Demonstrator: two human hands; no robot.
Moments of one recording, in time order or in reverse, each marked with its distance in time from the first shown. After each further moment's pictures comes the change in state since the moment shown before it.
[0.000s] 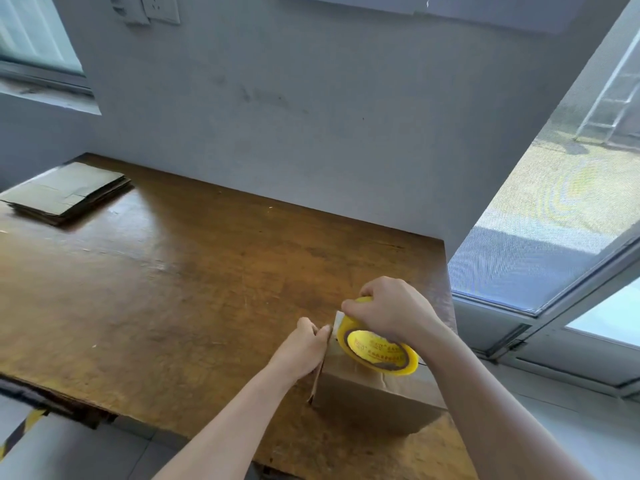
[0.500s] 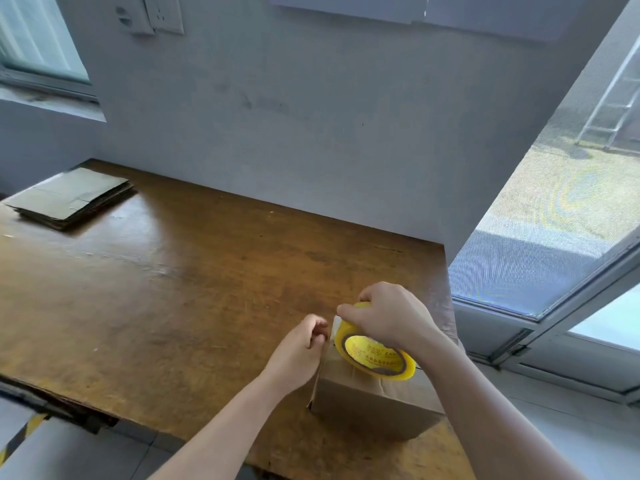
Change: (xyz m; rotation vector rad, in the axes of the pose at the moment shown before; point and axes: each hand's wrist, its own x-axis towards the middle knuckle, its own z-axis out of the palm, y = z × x) left_hand -0.005 -0.012 -0.002 -0.034 0.084 0.346; right_hand -0.001 0.001 0.004 -0.002 0.028 0.003
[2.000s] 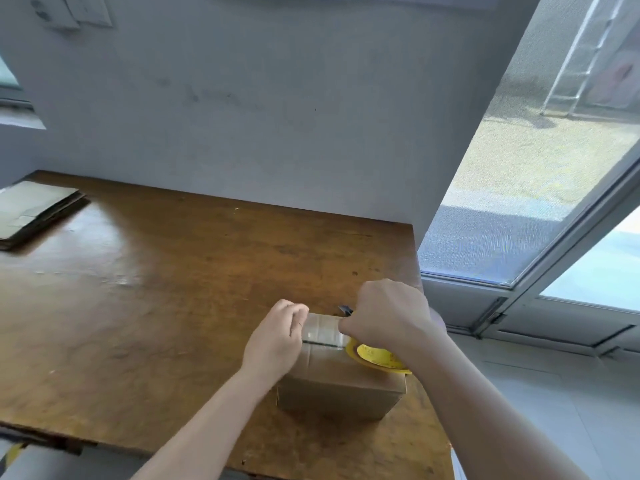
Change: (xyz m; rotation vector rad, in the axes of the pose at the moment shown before) left_hand 0.009 0.025 0.020 0.188 0.131 0.059; right_hand -0.021 0.039 -0.021 -0.302 -0.016 0.019
